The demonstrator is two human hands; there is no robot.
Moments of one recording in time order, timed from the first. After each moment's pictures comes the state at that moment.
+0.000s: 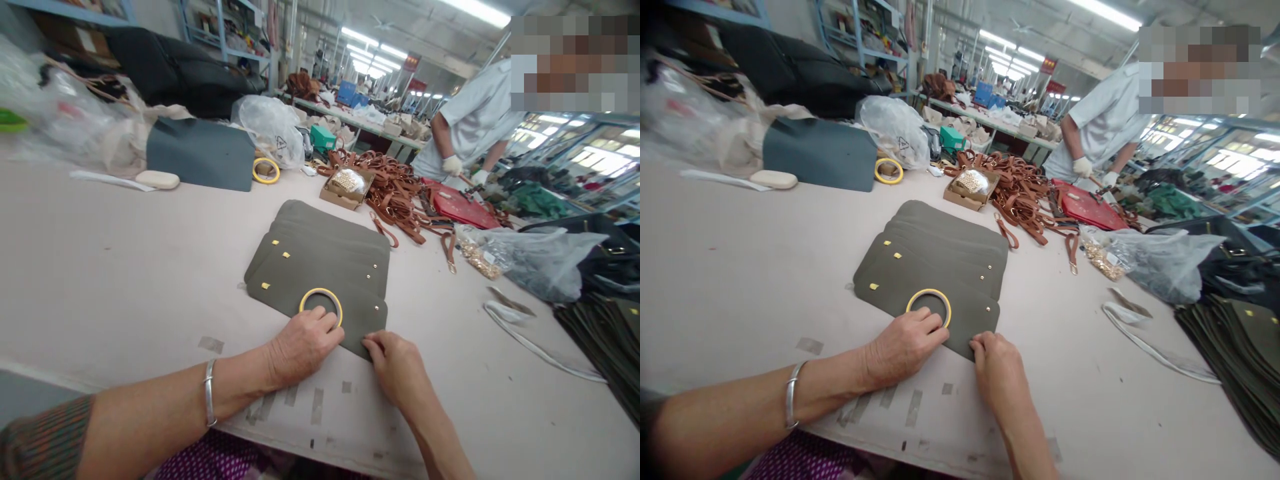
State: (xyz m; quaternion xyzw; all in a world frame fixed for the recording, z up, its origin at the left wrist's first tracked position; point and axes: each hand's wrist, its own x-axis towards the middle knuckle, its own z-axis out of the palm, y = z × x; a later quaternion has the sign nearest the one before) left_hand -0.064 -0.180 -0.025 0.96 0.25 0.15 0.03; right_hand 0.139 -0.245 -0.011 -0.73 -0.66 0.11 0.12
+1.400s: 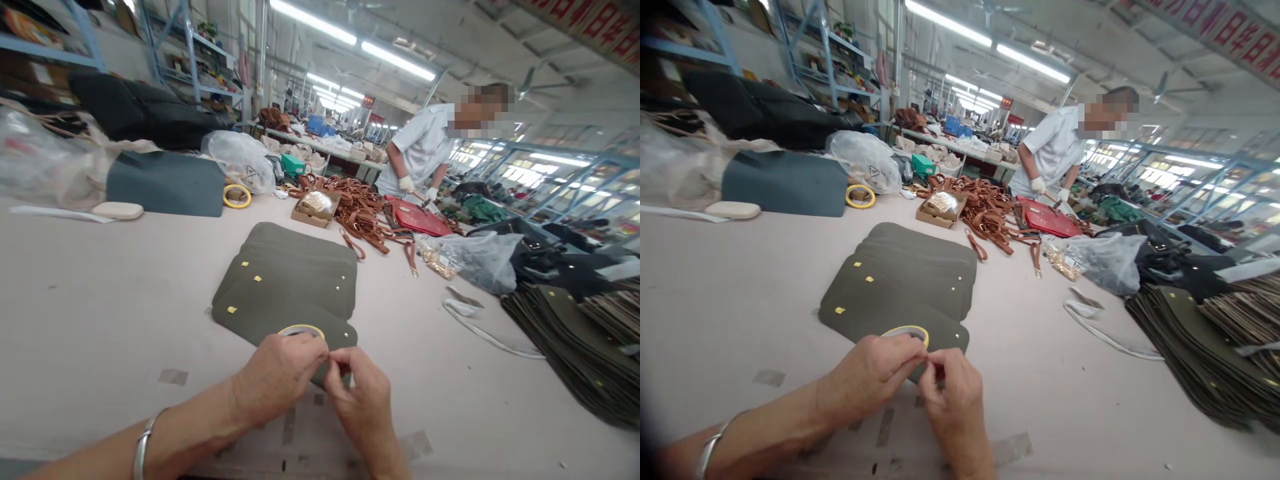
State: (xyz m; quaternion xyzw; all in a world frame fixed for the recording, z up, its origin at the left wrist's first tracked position) left_hand -0.058 -0.200 0.019 0.91 0.25 0.29 0.17; right_hand 0.094 -0.271 0.004 -0.60 -0.66 0.01 0.46
